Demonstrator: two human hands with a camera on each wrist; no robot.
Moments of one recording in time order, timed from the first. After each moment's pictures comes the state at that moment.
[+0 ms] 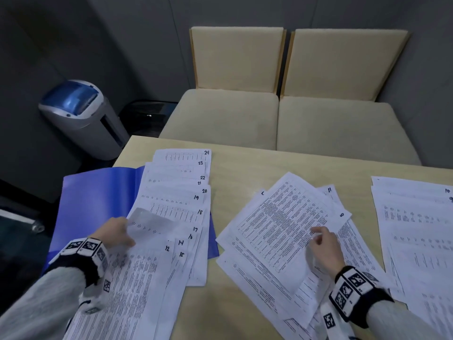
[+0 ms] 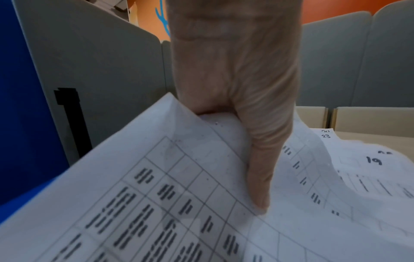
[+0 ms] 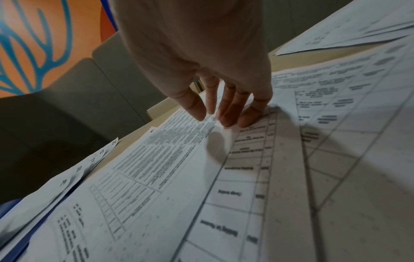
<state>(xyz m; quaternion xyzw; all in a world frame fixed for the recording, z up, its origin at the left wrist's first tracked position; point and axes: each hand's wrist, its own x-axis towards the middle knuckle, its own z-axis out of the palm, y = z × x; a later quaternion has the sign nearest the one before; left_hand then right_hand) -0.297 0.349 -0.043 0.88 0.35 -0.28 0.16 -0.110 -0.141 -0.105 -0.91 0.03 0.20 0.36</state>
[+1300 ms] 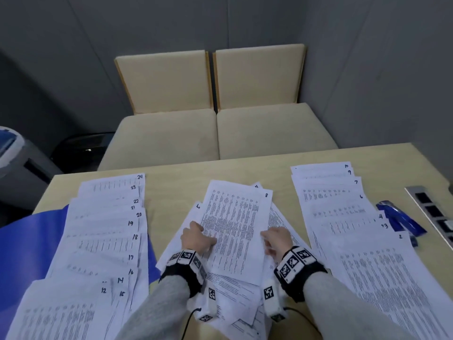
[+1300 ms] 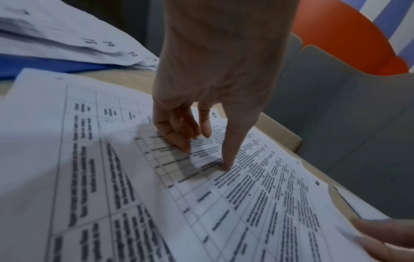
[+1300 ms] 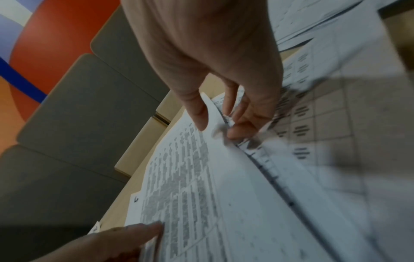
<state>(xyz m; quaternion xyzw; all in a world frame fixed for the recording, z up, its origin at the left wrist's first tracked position) -0.130 0.045 -0.110 0.87 0.32 -0.19 0.32 -0.099 -0.181 -0.099 -0.69 0.30 0.24 0.62</state>
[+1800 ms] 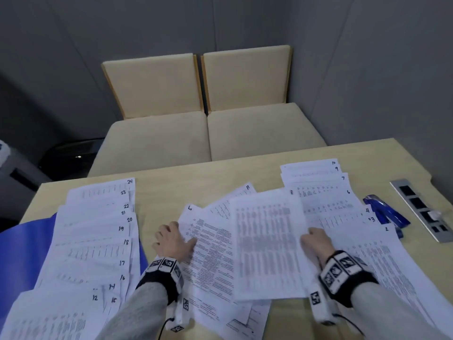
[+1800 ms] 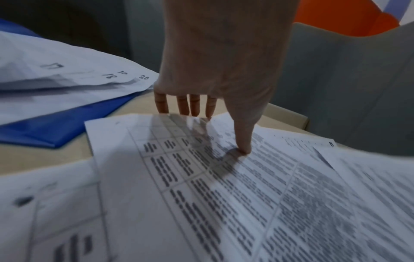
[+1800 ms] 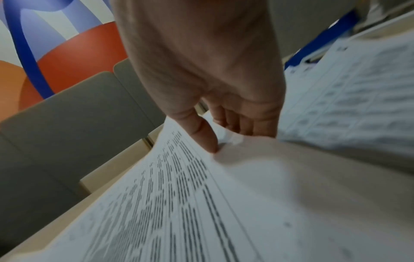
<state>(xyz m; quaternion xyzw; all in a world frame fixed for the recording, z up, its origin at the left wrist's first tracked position) -0.151 0.064 -0.099 0.94 0.28 -0.13 0.14 -0.096 -0.296 -0.087 -0.86 0.26 0.23 0.37</state>
